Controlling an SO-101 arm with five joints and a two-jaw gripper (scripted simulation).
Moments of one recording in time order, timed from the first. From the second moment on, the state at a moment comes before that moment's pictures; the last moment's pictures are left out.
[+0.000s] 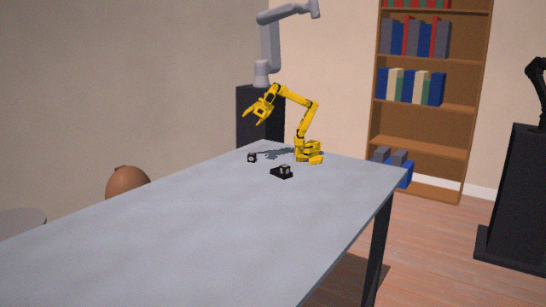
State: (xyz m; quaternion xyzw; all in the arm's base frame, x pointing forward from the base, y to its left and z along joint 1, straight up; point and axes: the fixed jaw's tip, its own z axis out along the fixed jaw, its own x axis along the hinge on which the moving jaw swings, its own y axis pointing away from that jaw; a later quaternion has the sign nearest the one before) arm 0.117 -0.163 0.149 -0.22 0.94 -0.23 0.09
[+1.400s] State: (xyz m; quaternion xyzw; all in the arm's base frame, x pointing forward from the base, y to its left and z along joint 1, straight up) arm 0.114 -0.158 0.066 -0.22 0.97 -0.03 0.01
